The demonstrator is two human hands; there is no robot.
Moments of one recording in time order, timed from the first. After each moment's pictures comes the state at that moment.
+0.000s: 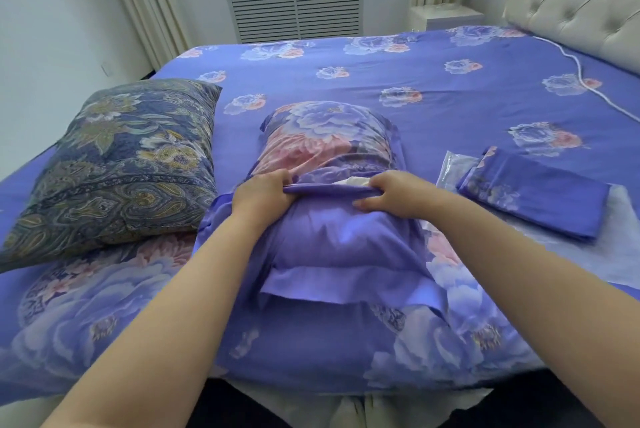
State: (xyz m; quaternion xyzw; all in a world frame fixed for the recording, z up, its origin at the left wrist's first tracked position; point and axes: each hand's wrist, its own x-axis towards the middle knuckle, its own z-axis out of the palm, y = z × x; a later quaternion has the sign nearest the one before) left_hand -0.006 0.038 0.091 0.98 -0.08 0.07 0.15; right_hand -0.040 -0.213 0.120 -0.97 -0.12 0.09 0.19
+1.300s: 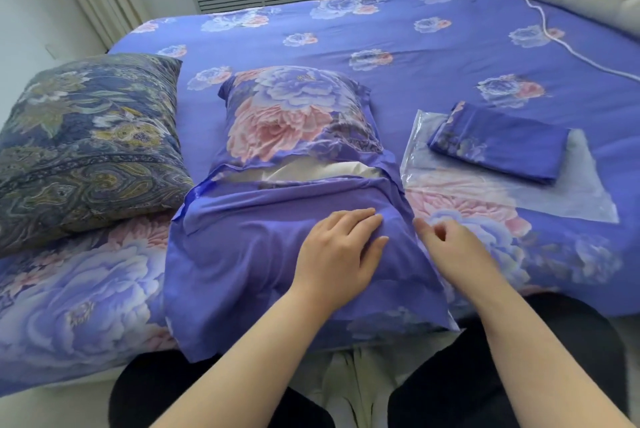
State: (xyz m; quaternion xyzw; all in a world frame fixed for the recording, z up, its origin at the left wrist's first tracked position) left_hand -0.168 -0.072 0.044 0.89 -0.33 0.22 0.23; right_hand -0.187 -0.261 0.031 -0.90 0.20 -0.04 0.39
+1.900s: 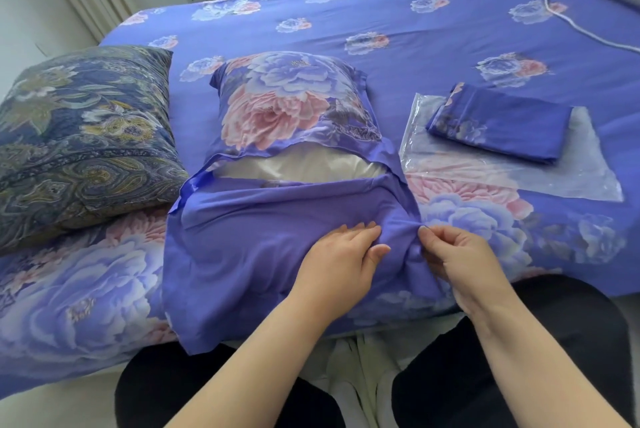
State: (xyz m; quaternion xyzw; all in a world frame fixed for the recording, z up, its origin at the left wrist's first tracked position) left_hand -0.185 -0.073 0.031 0.92 -0.32 0.05 0.23; right_hand -0.215 -0.247 0.020 -0.61 0.22 -0.04 0.76
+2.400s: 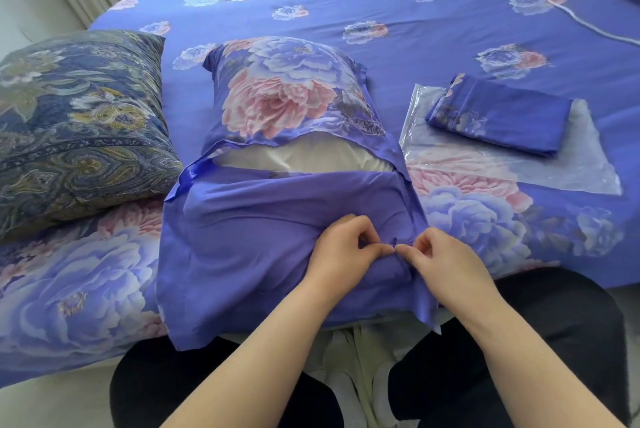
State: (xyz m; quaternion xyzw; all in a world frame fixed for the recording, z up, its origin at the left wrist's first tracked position) left_hand -0.168 -0.084 0.009 0.89 -0.19 -0.04 0.42; right_hand -0.226 -0.239 0.014 -0.93 0.17 -0.01 0.33
